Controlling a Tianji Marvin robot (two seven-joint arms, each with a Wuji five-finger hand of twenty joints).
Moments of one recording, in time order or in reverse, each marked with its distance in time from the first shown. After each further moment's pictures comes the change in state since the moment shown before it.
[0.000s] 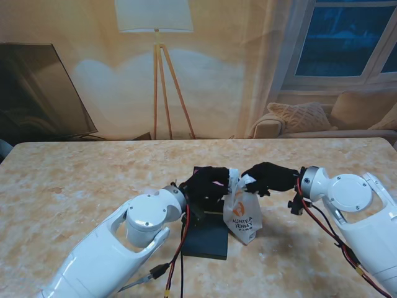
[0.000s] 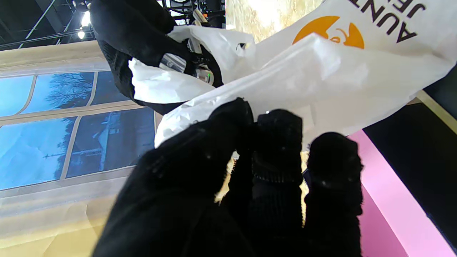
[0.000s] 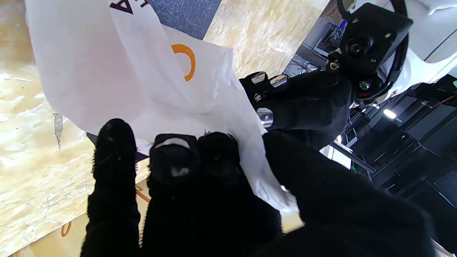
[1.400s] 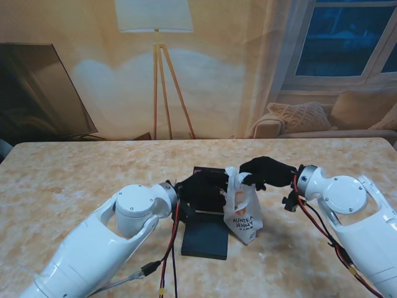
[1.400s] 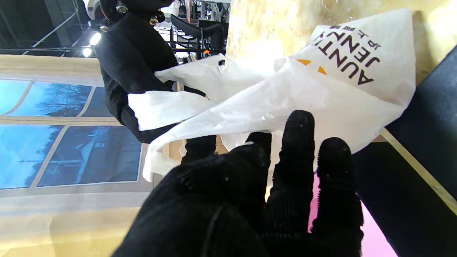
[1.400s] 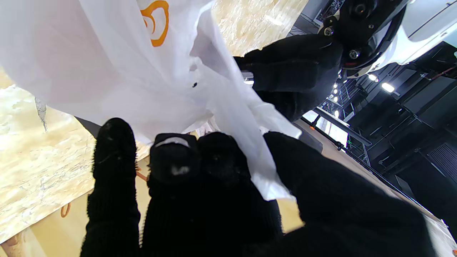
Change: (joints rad) left arm -0.042 0.033 -0.038 0.064 -0.135 0.034 -0.218; right arm -0.013 -0.031 0.006 -0.006 0.000 0.023 -0.098; left_hand 0.116 0.286 0.024 0.057 -0.089 0.074 -0.258 -0.015 -0.141 0.030 -0.081 -0.577 -0.393 0.203 -0.670 0.043 -0.454 0.077 -0.542 0.087; right_hand 0.000 -0.001 0.000 0.000 0.000 0.000 0.000 0.000 0.000 0.000 0.000 -0.001 0.001 0.000 -0.009 0.000 0.009 0.000 0.004 0.001
